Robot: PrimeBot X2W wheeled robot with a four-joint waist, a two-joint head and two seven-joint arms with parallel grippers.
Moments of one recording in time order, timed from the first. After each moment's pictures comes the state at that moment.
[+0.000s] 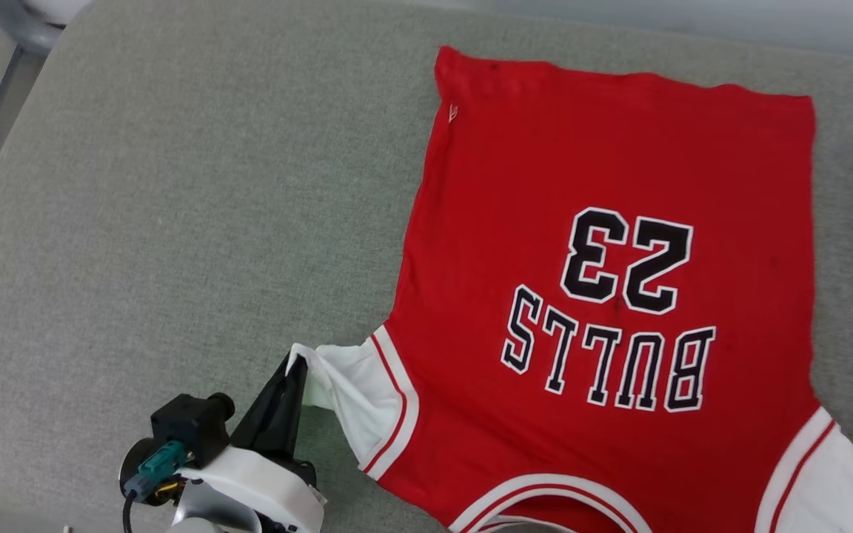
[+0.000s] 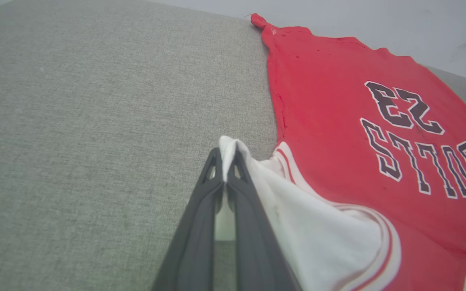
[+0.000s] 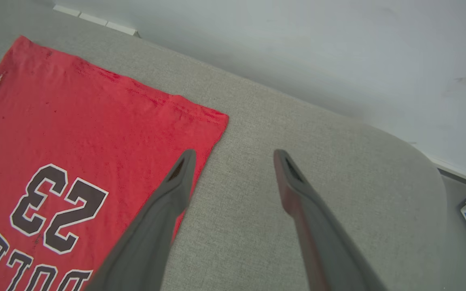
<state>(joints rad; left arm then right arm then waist) -0.15 0.50 -0.61 0.01 -0.75 0.25 -0.26 -0.90 -0.67 0.17 0.31 0.58 0.13 0.88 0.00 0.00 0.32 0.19</state>
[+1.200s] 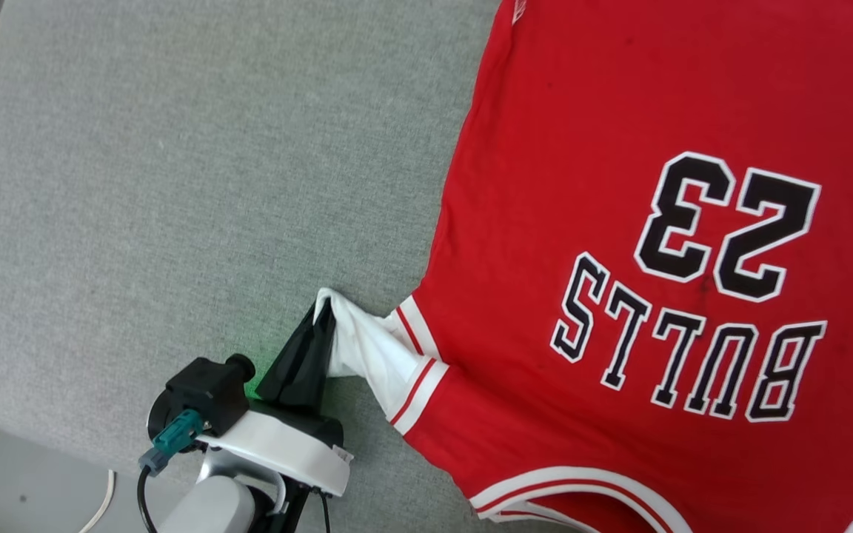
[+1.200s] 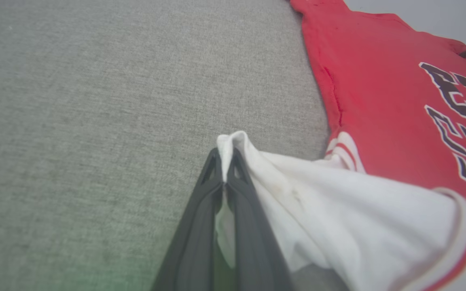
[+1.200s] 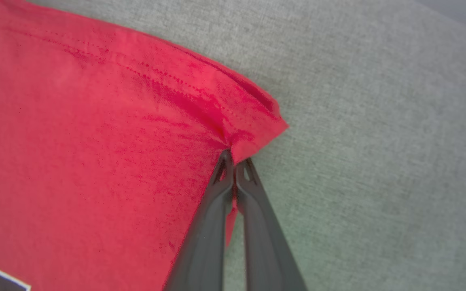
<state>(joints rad) -0.22 0.33 -0.50 0.06 -0.59 0.11 -0.27 -1.11 -0.60 0.18 0.59 0.46 0.13 1.07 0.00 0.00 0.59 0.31</state>
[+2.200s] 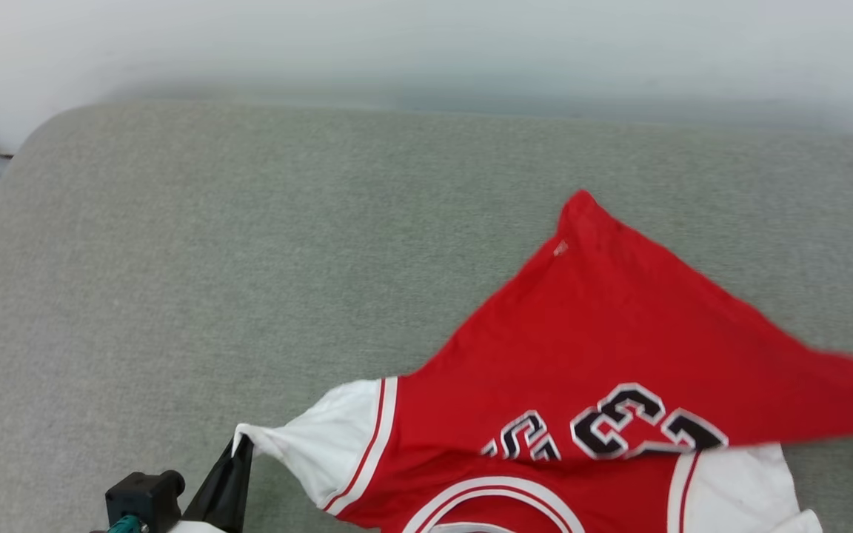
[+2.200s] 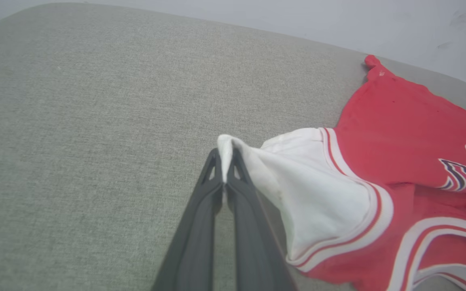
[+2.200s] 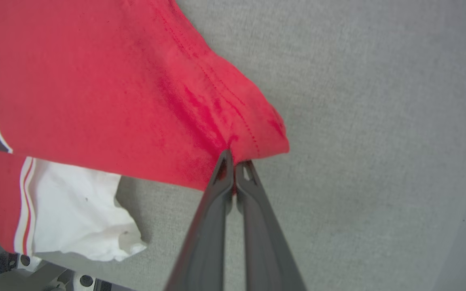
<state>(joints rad) 0.07 0.45 -0.42 0.03 -0.66 0.19 -0.22 -0.30 -0.88 0.31 0.27 0.87 0.13 0.70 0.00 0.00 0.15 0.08</state>
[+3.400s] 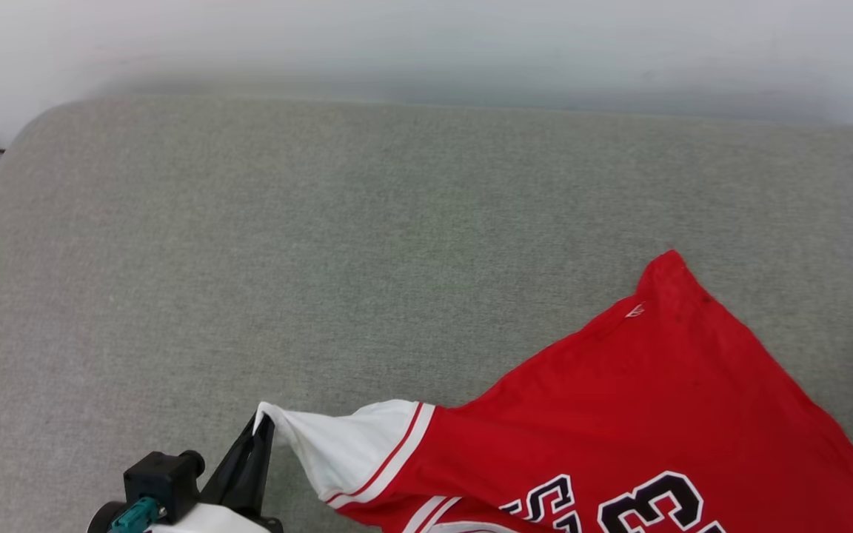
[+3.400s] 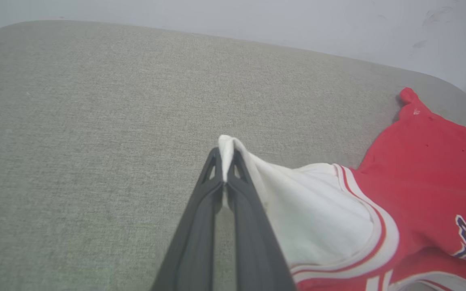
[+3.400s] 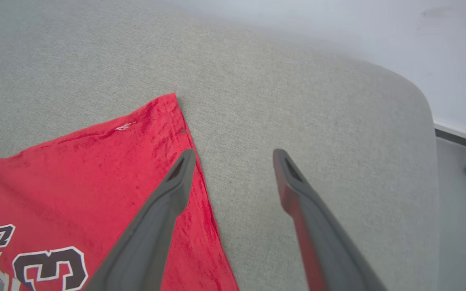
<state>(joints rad) 0.04 0.46 -0.46 -0.02 -0.63 0.20 -0.21 -0.22 -0.81 0.05 -0.01 0.80 0.13 0.62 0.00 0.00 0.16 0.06</state>
